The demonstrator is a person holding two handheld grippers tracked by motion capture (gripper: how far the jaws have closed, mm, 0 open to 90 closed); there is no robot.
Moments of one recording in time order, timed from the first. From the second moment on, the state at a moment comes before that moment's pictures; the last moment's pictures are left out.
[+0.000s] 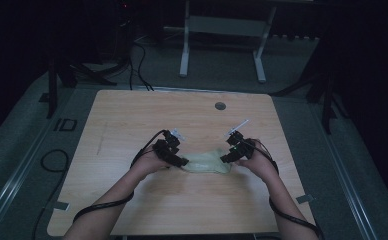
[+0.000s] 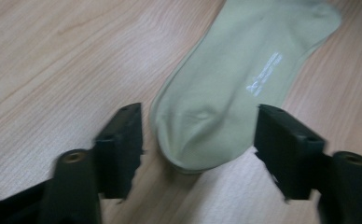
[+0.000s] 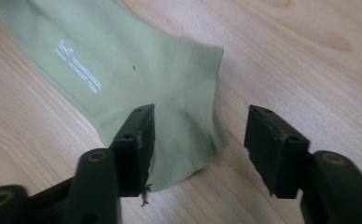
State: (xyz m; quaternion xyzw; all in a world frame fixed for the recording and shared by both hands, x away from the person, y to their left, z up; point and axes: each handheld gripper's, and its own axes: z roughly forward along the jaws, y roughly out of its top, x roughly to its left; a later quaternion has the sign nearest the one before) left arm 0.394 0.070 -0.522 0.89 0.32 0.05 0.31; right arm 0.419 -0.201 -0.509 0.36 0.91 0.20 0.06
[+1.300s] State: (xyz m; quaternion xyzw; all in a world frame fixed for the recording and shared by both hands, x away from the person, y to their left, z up) left arm 0.351 0.125 -0.541 0.85 0.38 0.10 0.36; right arm 0.381 -0.263 -0.517 0.41 0.86 0.28 0.12
